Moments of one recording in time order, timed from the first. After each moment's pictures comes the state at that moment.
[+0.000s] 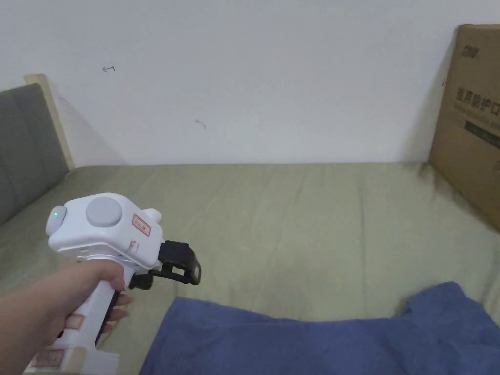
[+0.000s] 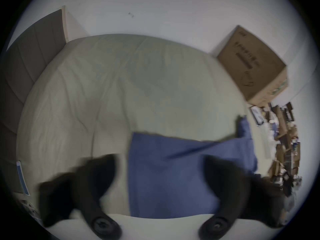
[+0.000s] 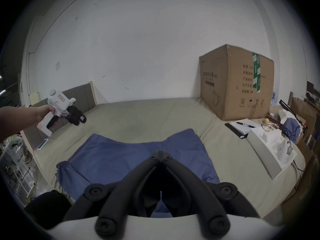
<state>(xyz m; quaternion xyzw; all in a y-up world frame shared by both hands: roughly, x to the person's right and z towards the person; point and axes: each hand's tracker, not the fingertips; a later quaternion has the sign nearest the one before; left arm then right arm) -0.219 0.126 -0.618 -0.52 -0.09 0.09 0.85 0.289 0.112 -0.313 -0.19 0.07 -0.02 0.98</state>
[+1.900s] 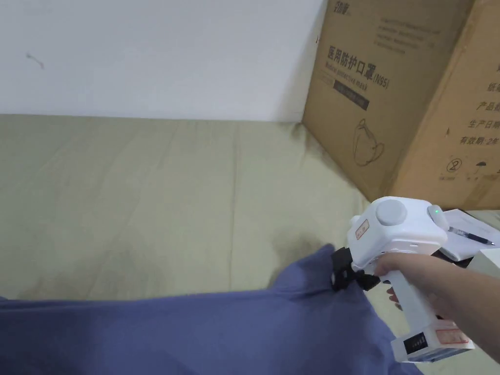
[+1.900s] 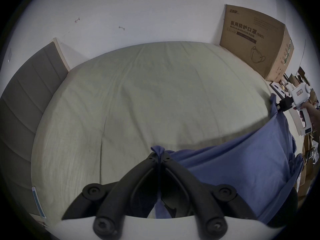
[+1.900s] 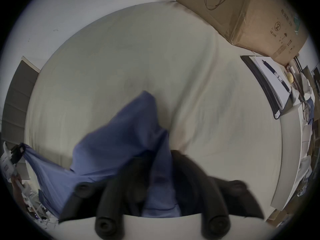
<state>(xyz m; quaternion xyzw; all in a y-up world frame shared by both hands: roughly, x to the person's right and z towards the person) -0.193 0.059 -0.602 -0.45 -0.07 -0.05 0.89 0.390 0.011 -0.668 -0.59 -0.03 -0.07 0.80</state>
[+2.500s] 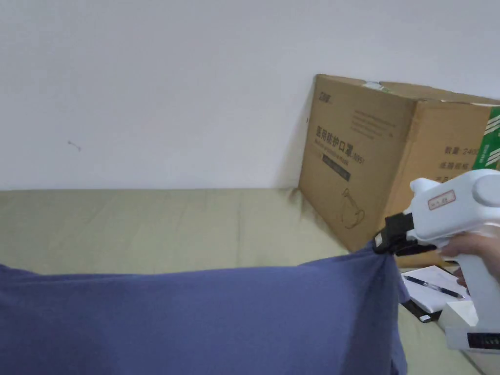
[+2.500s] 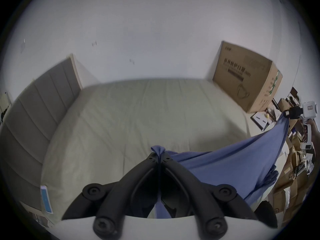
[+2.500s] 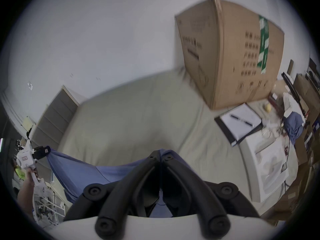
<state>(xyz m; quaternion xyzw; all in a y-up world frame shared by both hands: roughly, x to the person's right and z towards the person) -0.215 0.243 -0.534 -0.34 -0.08 0.00 0.94 0.409 0.269 -0.522 -0.37 0.03 -0.12 0.92</state>
